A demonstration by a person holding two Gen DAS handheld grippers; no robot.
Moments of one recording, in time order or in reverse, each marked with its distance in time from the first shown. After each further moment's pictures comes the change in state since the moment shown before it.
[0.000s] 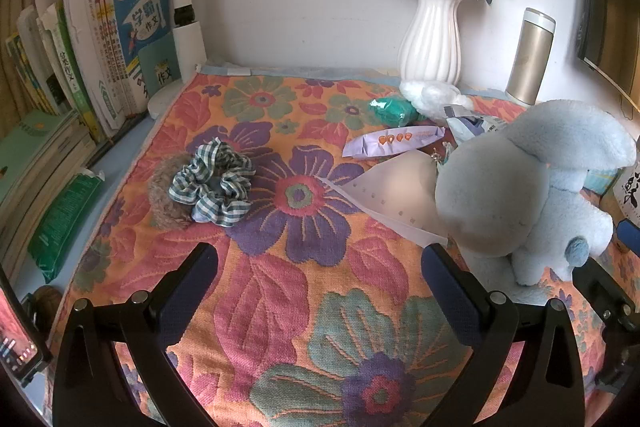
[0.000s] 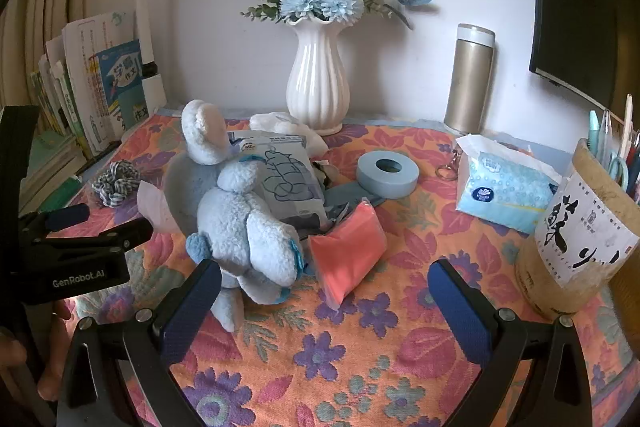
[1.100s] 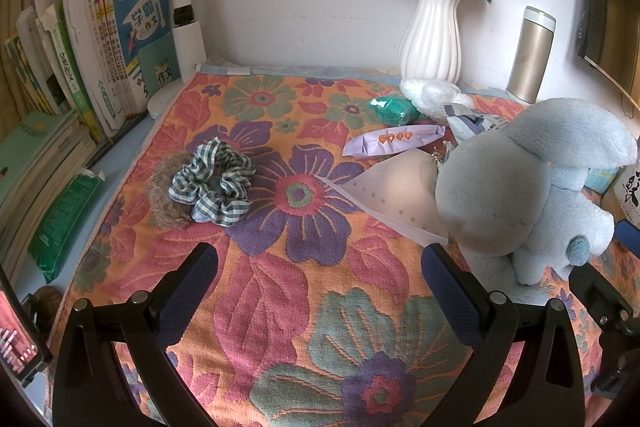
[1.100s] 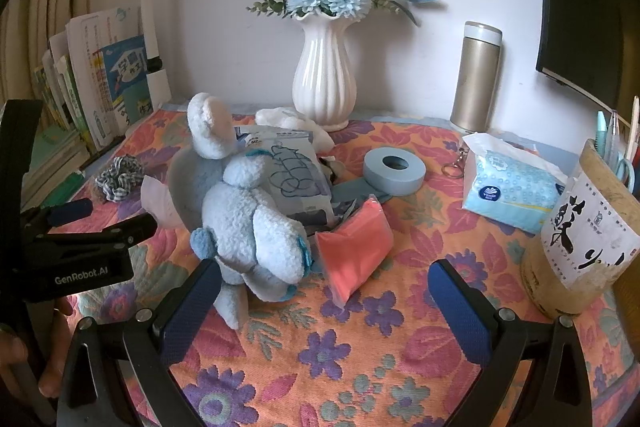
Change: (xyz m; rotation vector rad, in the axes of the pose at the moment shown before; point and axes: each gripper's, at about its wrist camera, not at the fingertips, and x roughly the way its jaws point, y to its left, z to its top) left arm -0.001 0.000 0.001 -0.001 -0.001 0.001; right arm 0.001 0.005 -0.002 -0.012 0.011 0.011
